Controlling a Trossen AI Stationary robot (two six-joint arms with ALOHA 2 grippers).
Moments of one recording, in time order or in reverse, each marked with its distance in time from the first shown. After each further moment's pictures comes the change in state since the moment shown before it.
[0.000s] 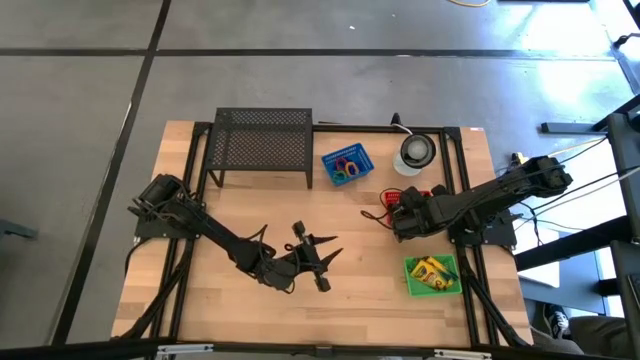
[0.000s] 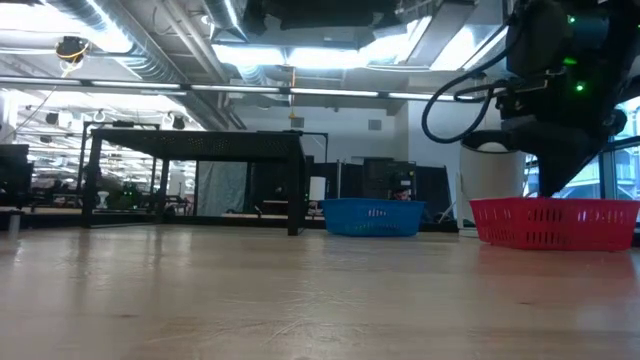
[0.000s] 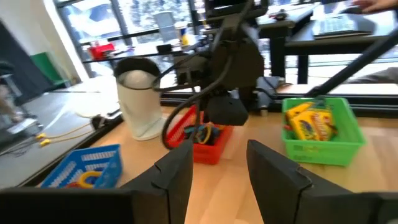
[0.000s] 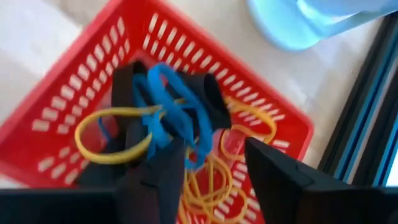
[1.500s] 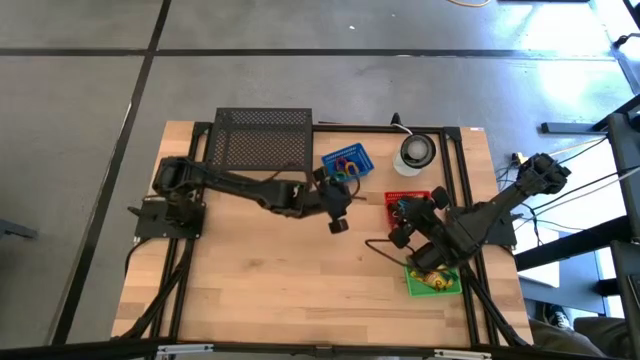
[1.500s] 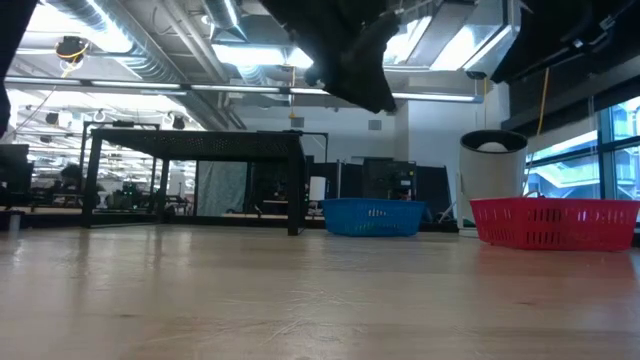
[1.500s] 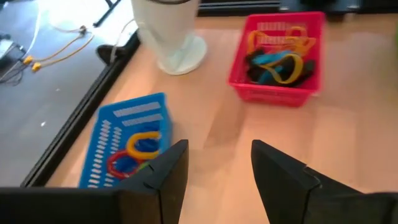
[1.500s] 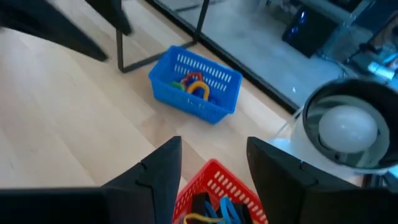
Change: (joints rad) left arm 0.441 0.001 0.322 -0.799 0.490 -0.063; right arm 0.358 0.000 0.279 -0.188 0.544 0.147
